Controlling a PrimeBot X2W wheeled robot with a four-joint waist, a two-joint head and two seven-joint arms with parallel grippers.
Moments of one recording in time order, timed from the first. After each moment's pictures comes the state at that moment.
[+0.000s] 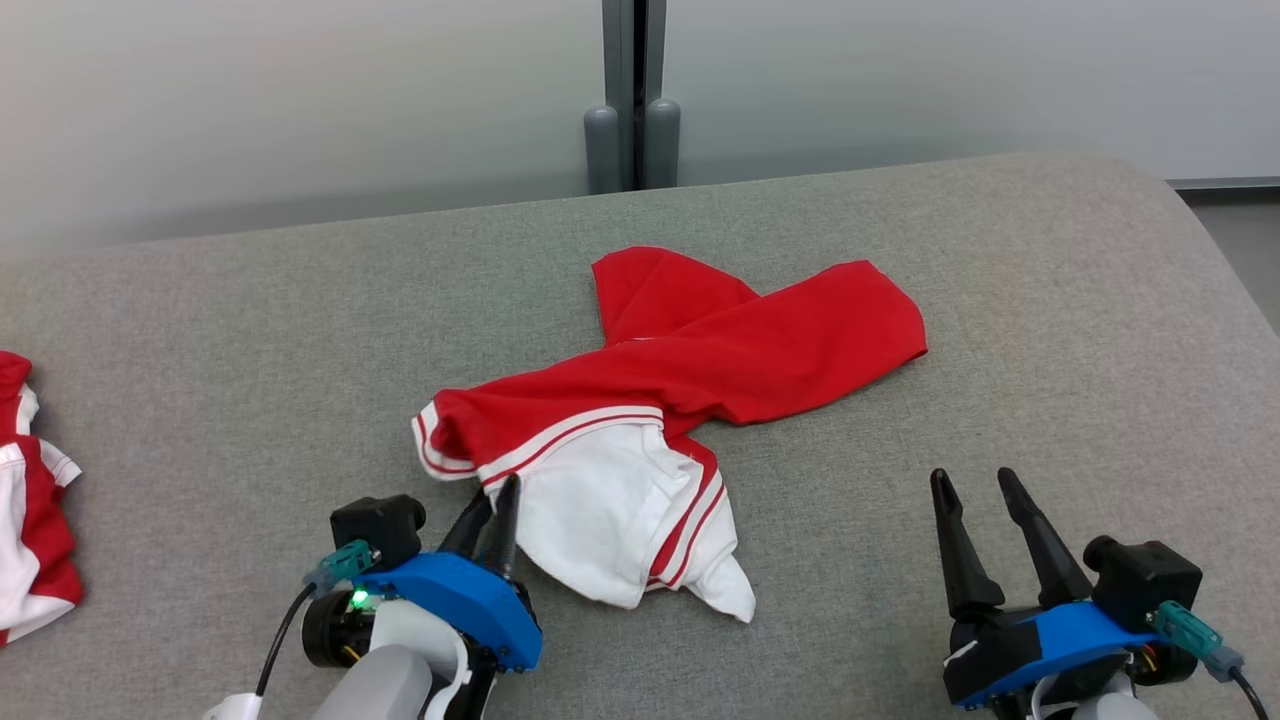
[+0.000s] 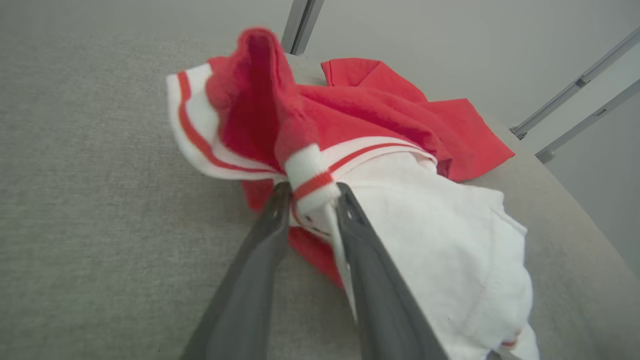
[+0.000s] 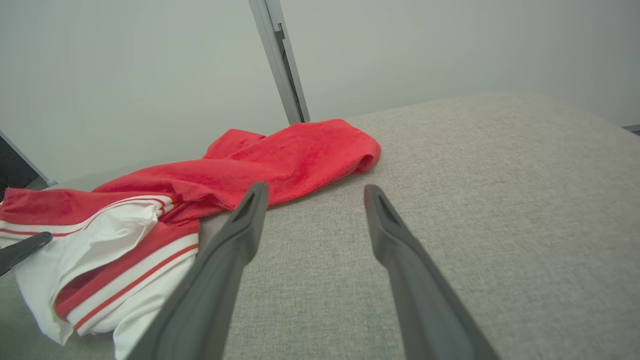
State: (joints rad) left arm -0.33 0.14 -0.53 0.63 -0.74 -0.05 -0.16; right arm -0.10 -0.05 0.04 0.30 0.28 0.13 -0.21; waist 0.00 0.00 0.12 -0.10
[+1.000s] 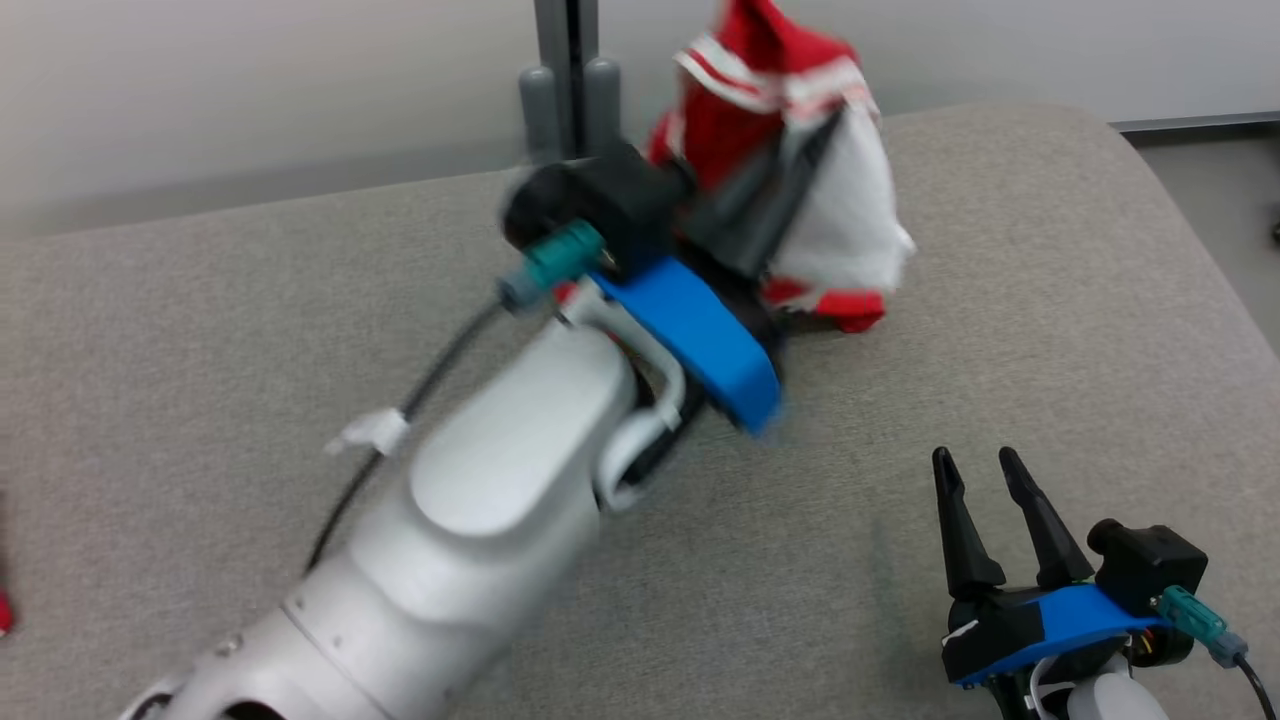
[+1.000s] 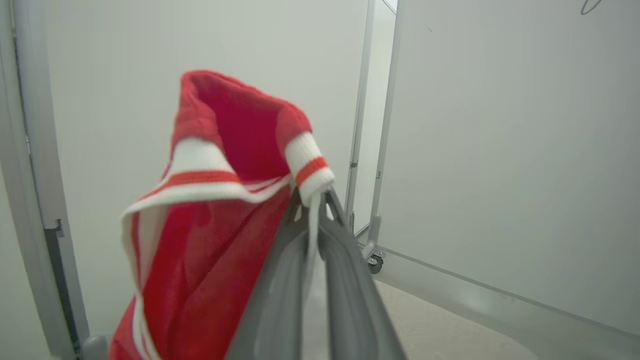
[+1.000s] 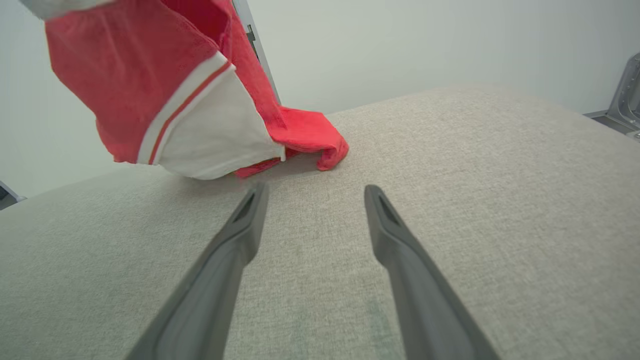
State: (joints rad) left arm -0.94 0.05 -0.86 0.51 -0.72 -0.13 -0.25; right arm -0.14 -0.05 0.05 0.32 0.31 0.13 -0.24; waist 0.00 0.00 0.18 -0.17
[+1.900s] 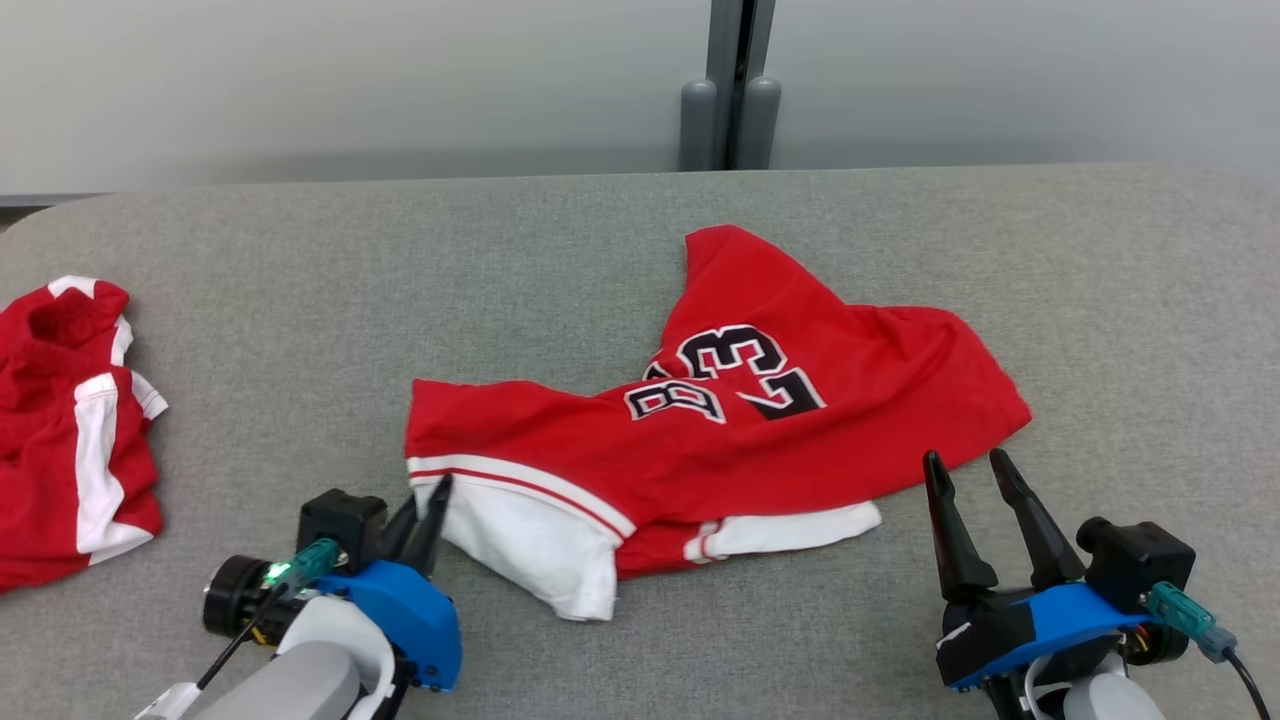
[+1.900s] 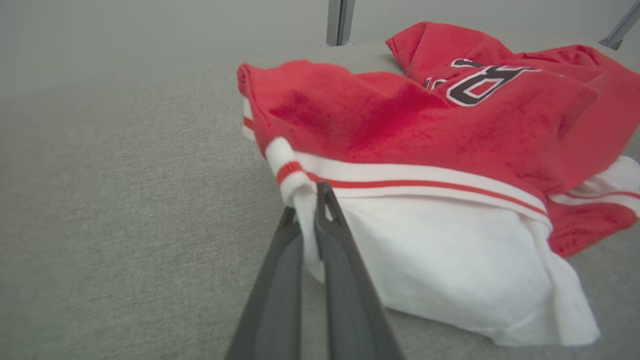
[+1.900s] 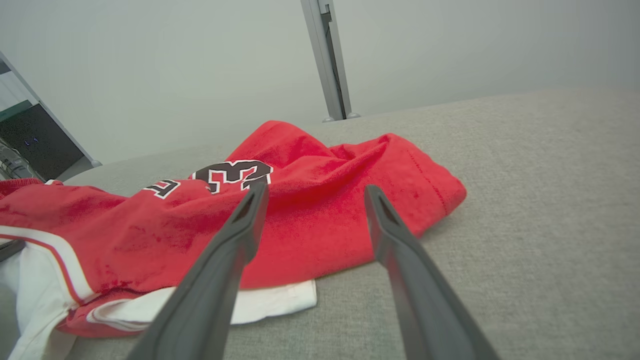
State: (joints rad) left arm -0.49 0.48 -1.04 0.49 -0.92 0.16 -0.24; right arm -0.14 -0.05 0.05 0.32 0.29 0.13 -0.22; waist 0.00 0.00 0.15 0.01
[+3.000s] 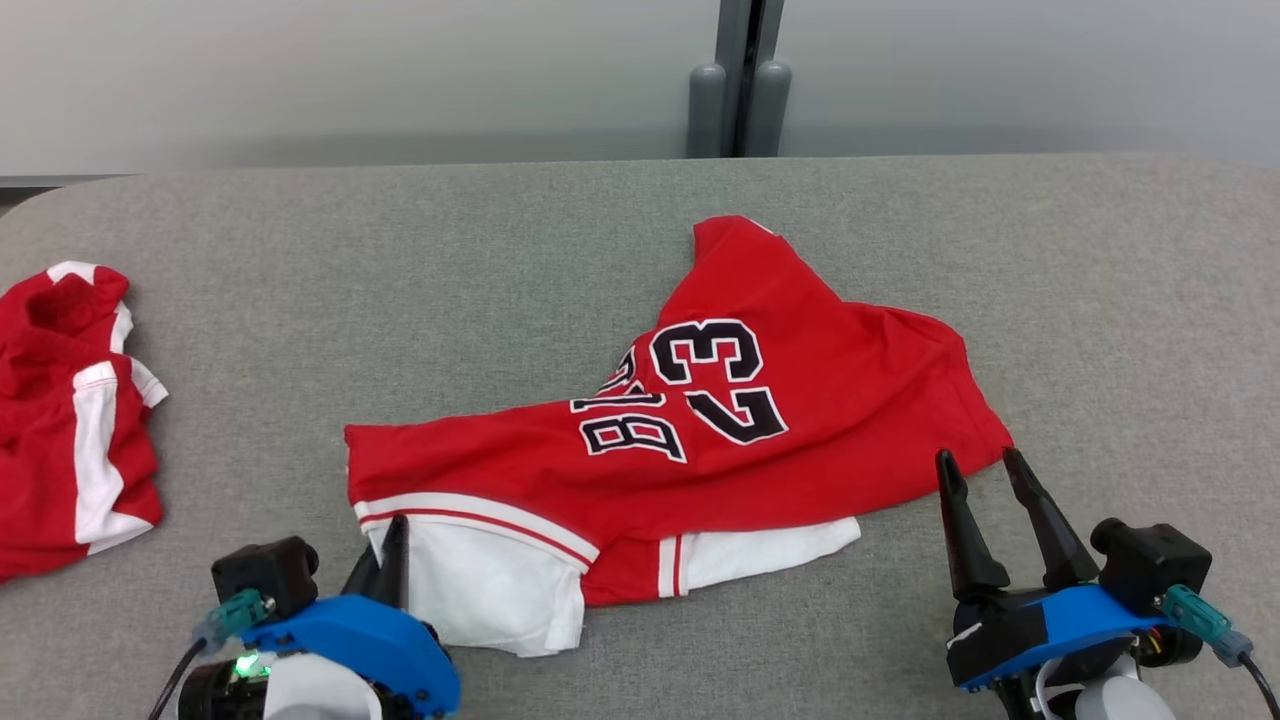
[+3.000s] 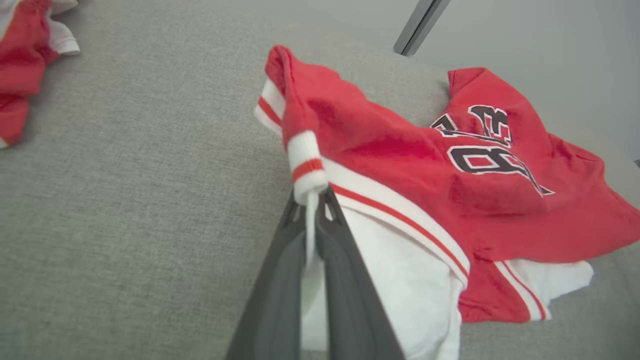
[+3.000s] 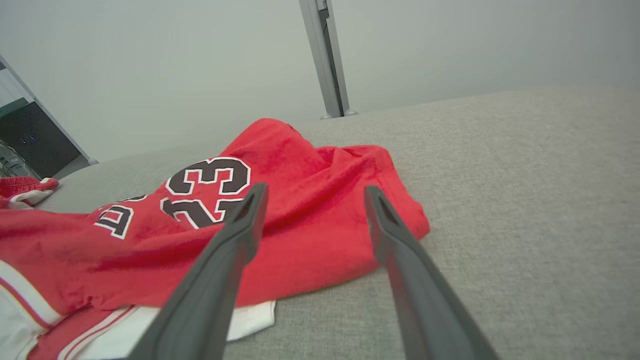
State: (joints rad) left arm -0.22 0.56 -0.82 0.02 -1.11 0.50 -0.16; right arm -0.12 -0.05 0.04 0.28 0.28 0.13 -0.20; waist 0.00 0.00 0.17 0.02
